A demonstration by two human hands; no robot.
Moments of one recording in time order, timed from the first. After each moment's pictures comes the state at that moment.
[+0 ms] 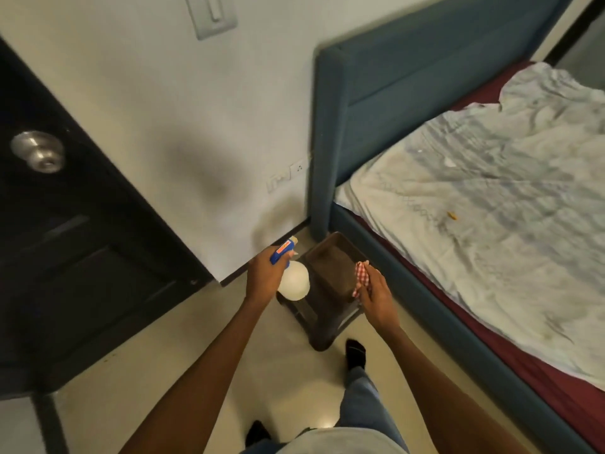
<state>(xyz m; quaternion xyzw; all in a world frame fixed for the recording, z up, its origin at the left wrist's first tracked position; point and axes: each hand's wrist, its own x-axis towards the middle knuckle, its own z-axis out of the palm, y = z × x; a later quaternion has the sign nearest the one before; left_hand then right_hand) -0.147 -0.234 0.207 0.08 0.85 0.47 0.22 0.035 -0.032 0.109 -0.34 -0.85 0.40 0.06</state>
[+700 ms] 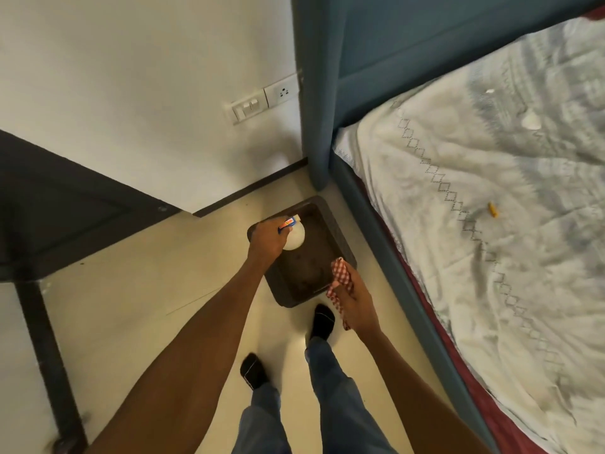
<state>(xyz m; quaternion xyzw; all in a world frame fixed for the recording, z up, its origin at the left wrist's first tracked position) -0.202 0.002 0.002 0.02 0.92 0.26 0.30 0.001 0.148 -0.010 -0.32 -0.74 0.58 -0.13</state>
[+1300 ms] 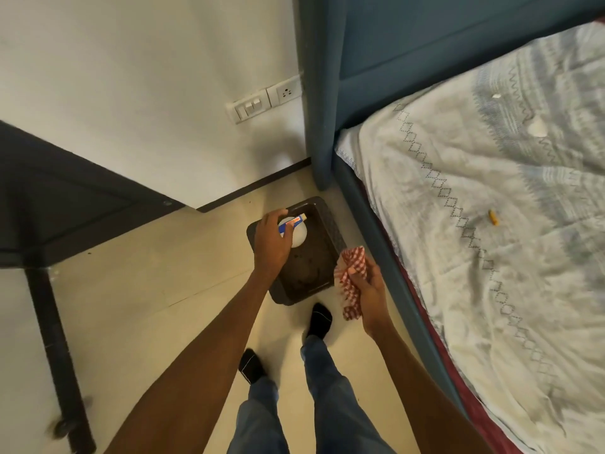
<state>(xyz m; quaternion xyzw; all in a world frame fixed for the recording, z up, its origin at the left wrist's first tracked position) -0.176 0.024 0.019 -0.04 0.91 0.36 0.18 -0.012 0.189 0.016 -0.41 -0.54 0.73 -0.06</state>
